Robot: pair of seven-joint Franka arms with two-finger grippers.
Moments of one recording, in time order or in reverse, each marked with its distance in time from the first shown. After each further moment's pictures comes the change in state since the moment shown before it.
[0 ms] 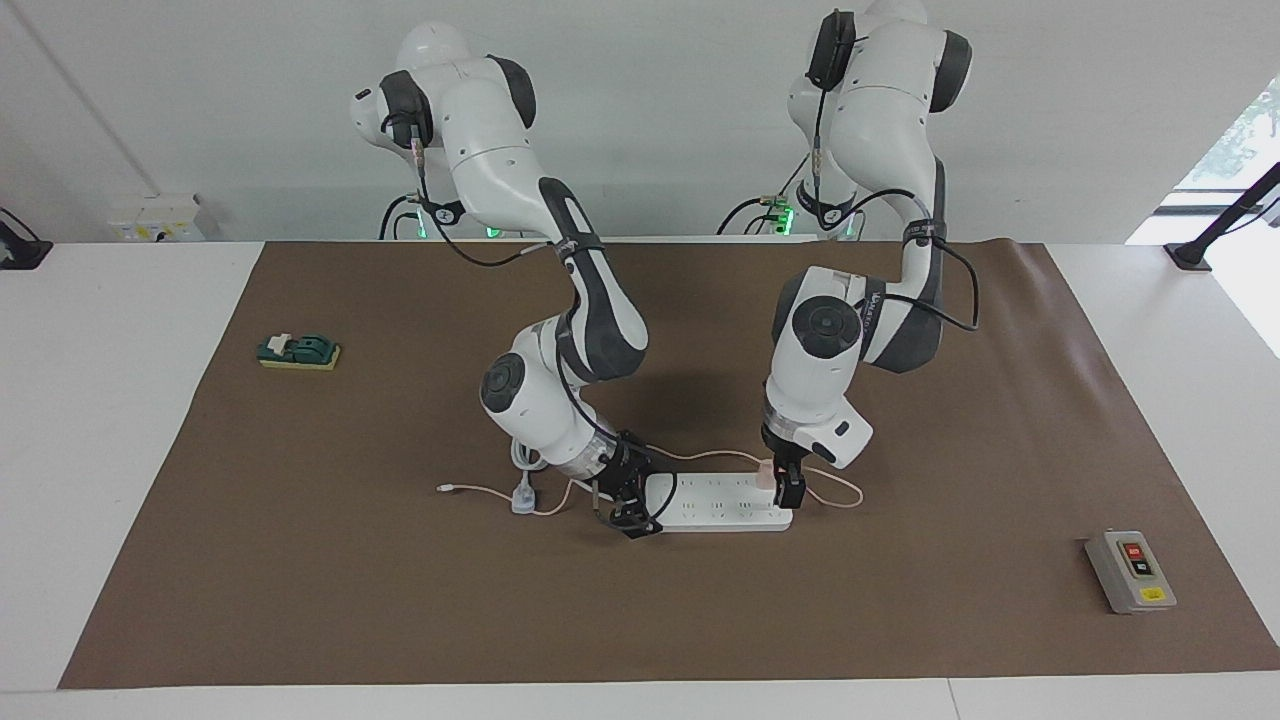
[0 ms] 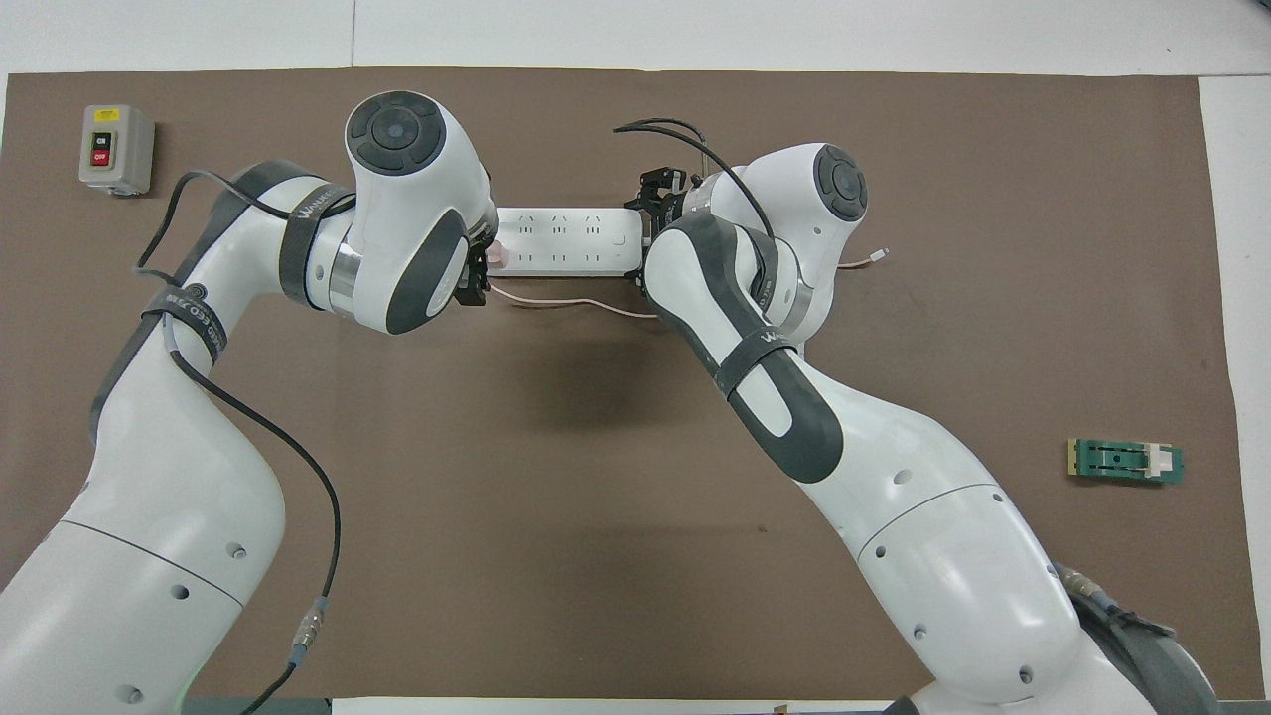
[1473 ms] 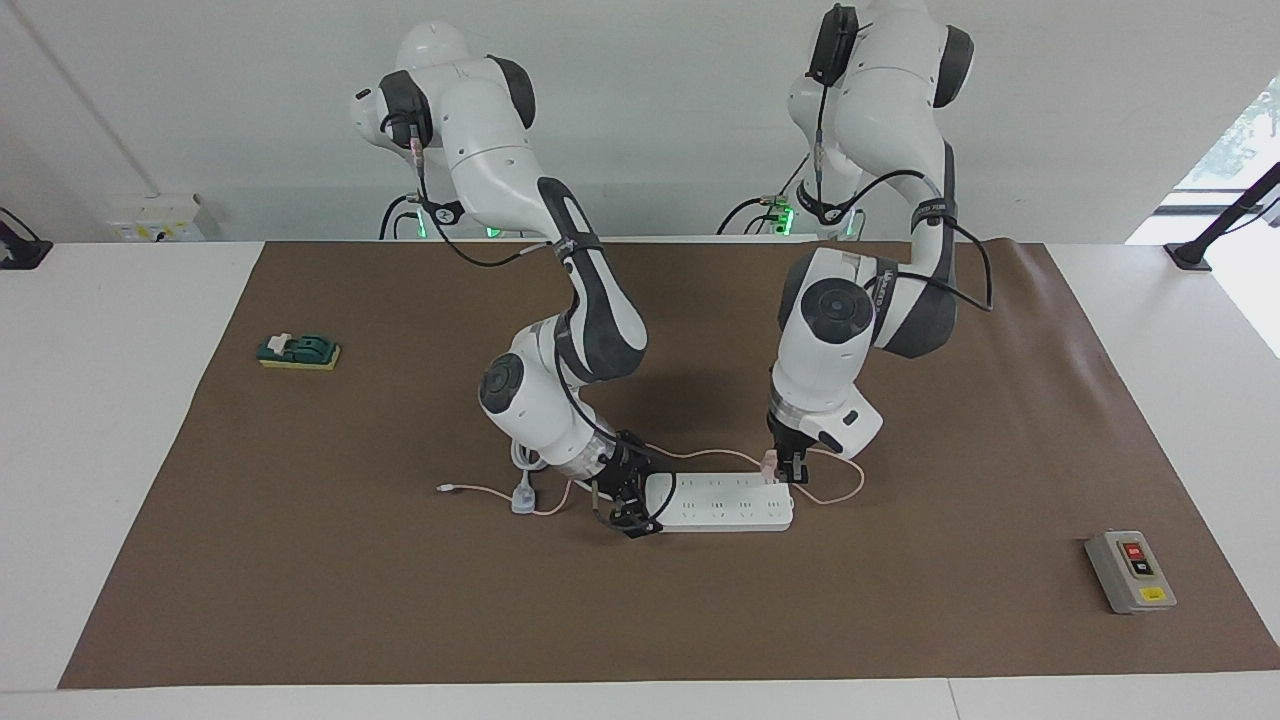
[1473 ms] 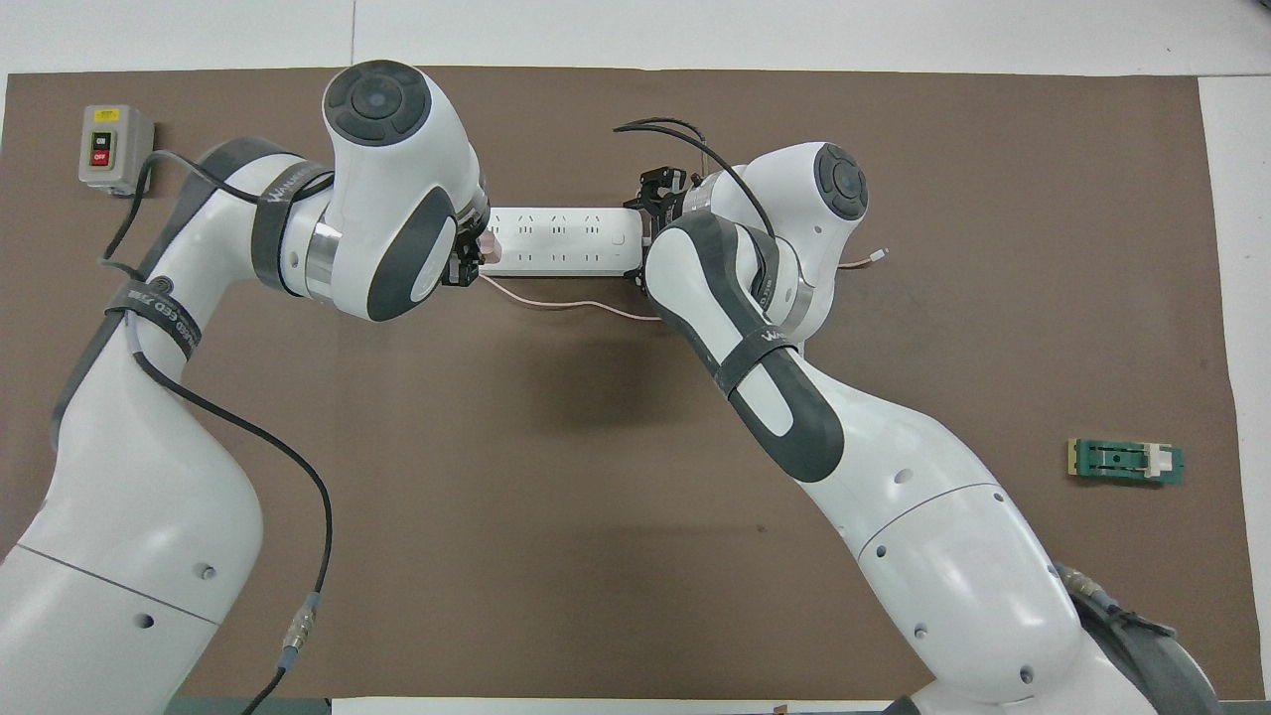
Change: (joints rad) left arm 0.002 -0.046 0.000 0.091 -0.029 -0.168 0.078; right arm -0.002 0.001 0.000 0.004 0.001 -0.006 0.000
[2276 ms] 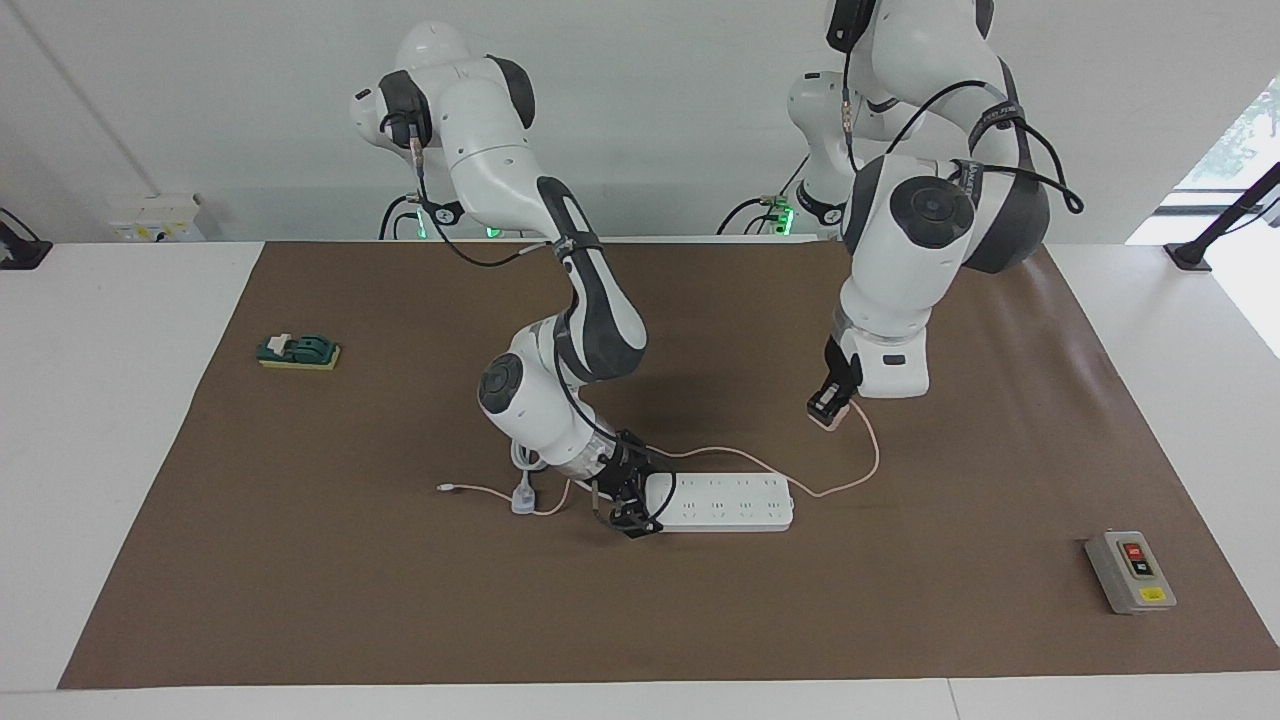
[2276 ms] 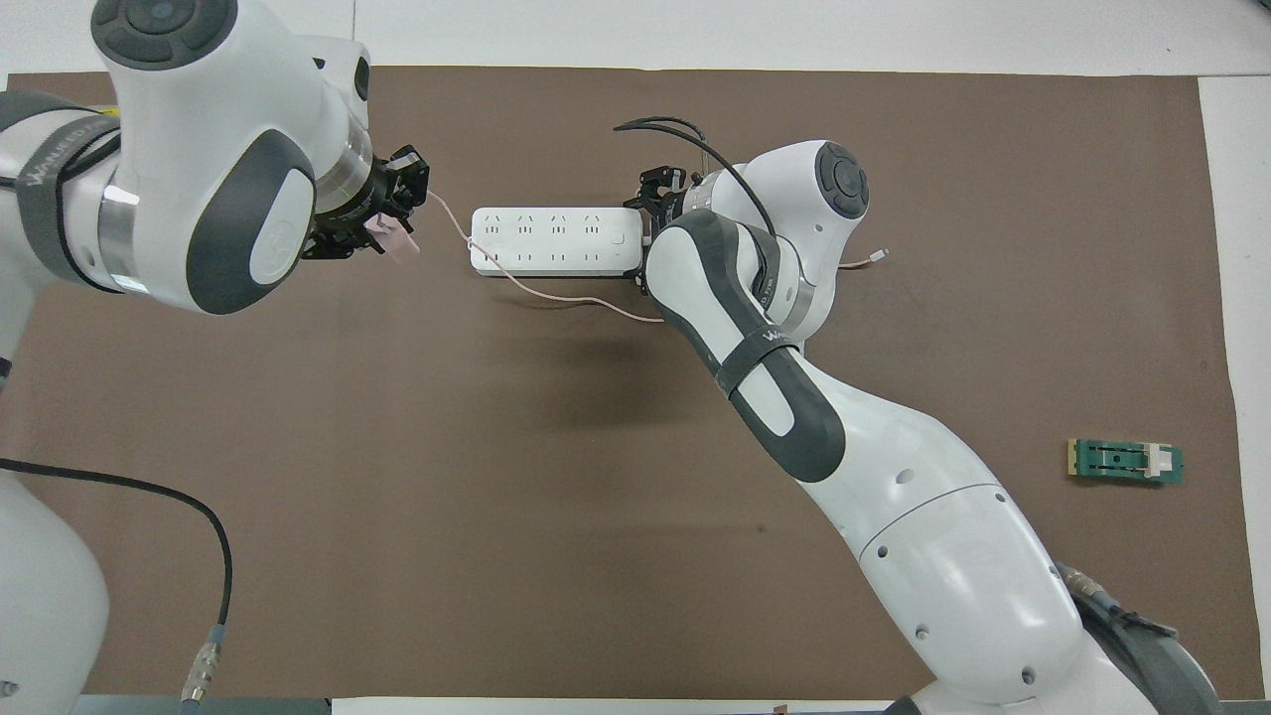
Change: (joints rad) left arm 0.081 -0.152 0.013 -0.004 -0.024 -0.154 0.994; right arm -0.001 -0.002 0.000 0.002 0.000 -0.005 0.000
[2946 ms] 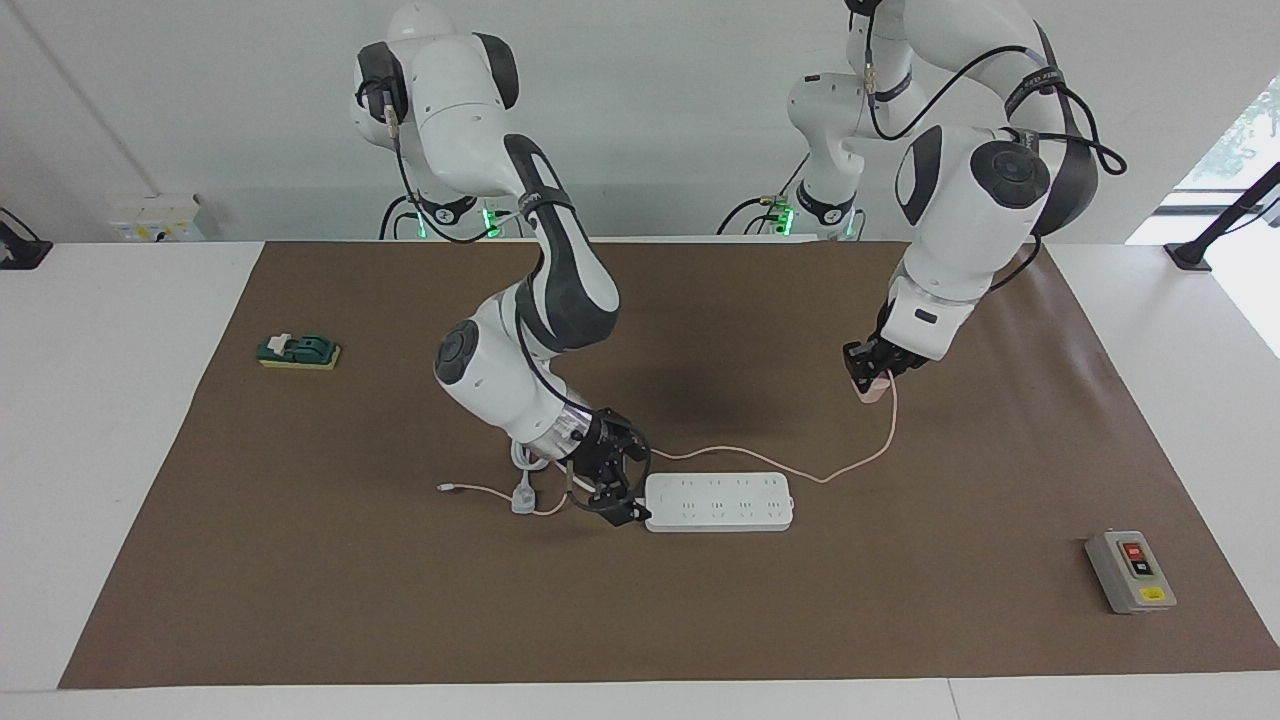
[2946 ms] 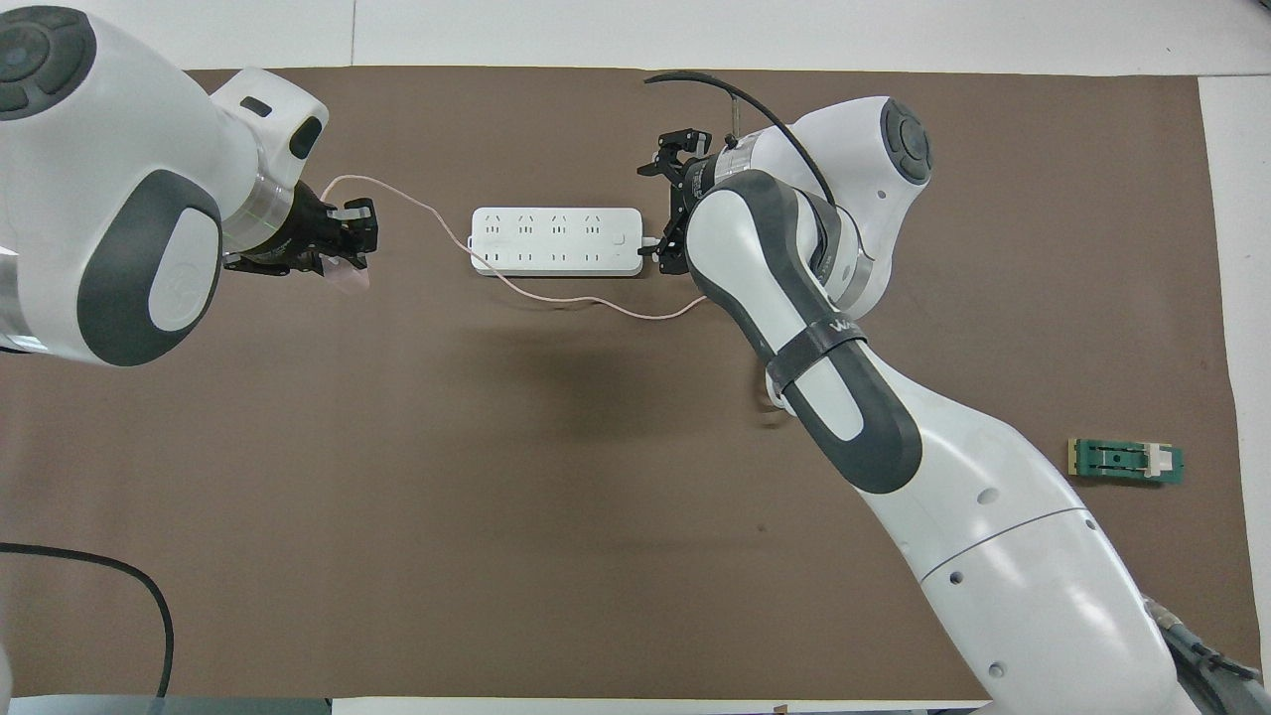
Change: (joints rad) left arm 0.094 -0.217 0.001 -0.343 -0.058 0.160 0.509; right arm -0.040 -0.130 -0.007 -0.023 -0.042 -0.090 0.000
